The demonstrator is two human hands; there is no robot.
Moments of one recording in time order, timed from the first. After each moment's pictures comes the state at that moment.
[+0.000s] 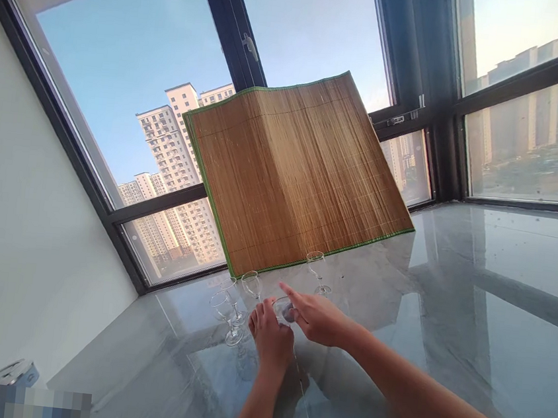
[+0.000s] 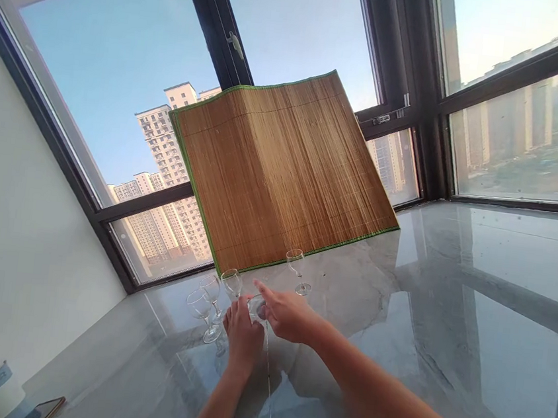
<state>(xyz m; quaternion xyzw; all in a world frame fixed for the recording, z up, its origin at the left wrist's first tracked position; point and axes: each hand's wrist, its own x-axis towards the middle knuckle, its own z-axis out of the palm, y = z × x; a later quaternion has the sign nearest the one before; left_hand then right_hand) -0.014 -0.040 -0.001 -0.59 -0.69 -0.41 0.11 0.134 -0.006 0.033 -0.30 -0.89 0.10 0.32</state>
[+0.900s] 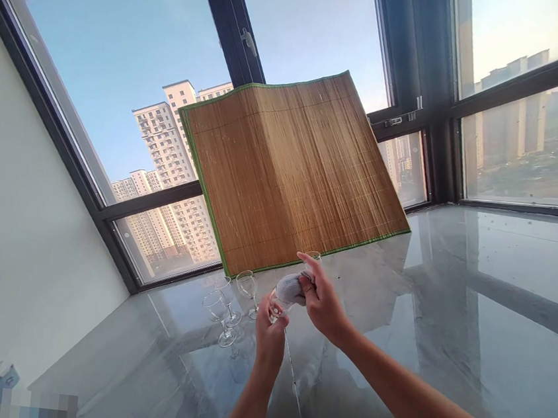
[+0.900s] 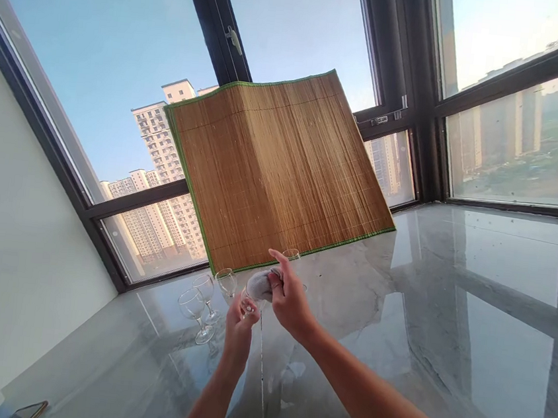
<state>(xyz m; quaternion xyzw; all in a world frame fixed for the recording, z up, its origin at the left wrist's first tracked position) -0.004 -0.043 0.018 -0.54 -0.48 -0.65 -0.26 0.128 -0.008 0.053 -0.28 -0.63 0.28 0.66</state>
